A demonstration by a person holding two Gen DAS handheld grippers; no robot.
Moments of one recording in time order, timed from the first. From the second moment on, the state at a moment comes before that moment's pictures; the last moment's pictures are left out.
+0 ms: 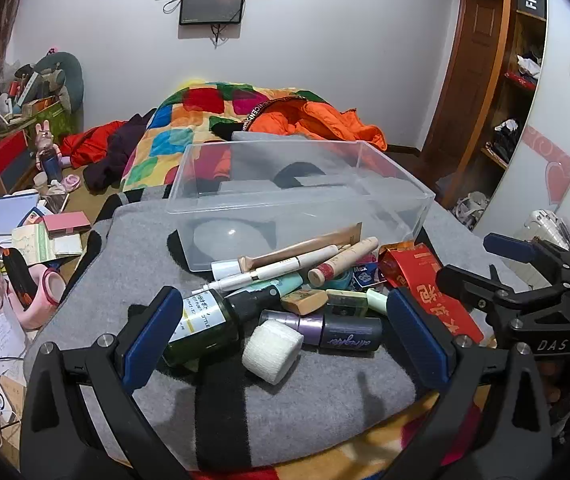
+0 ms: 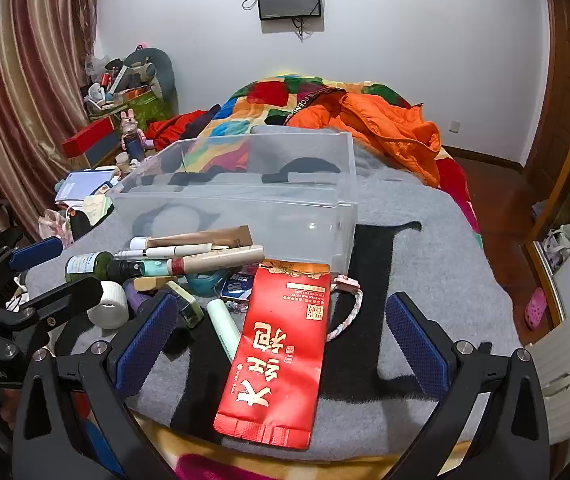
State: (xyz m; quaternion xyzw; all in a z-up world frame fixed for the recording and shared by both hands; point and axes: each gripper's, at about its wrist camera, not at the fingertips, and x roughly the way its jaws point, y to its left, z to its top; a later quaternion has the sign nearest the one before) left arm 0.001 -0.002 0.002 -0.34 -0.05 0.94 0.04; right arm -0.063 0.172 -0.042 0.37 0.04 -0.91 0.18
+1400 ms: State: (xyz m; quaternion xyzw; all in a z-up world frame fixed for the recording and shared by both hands) left arm 0.011 0.000 0.011 -0.34 -0.05 0.94 0.04; right arm -0.055 0.165 -0.043 0.38 0.04 -0.90 0.19
